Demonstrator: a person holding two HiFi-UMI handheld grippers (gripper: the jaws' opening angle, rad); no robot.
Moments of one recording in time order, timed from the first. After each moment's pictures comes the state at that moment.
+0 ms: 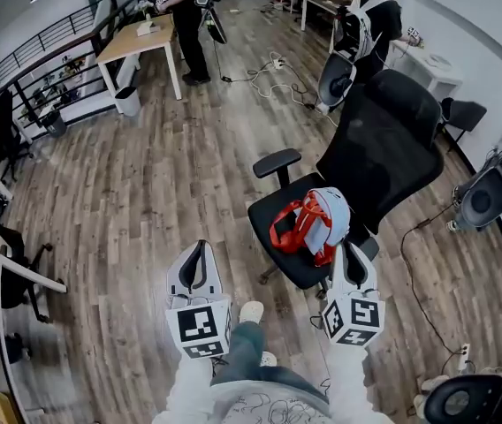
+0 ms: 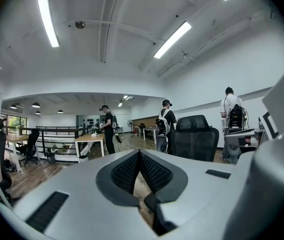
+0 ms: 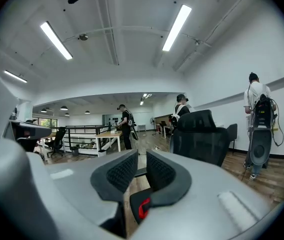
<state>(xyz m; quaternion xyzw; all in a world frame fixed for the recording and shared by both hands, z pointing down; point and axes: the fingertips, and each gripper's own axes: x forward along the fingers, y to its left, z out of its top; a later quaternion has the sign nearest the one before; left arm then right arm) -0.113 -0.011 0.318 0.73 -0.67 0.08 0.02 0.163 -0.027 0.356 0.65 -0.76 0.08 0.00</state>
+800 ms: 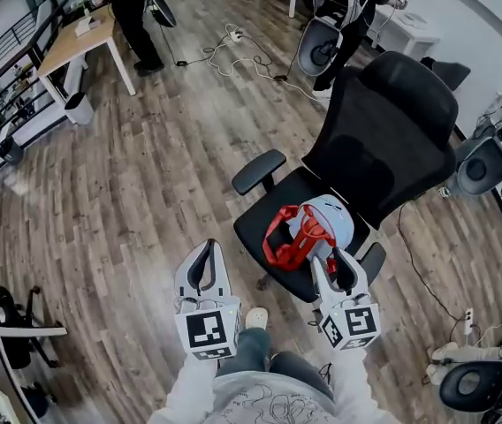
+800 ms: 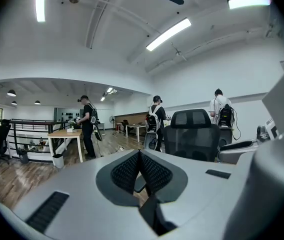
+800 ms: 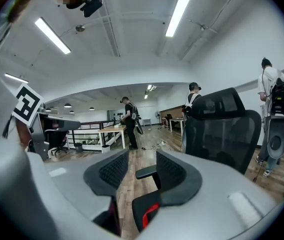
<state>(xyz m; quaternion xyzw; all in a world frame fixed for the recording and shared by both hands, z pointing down) -0.091 -0.218 0.365 0.81 -0.58 0.09 0.04 0.124 -0.170 0.421 0.62 -0.78 0.11 0.02</state>
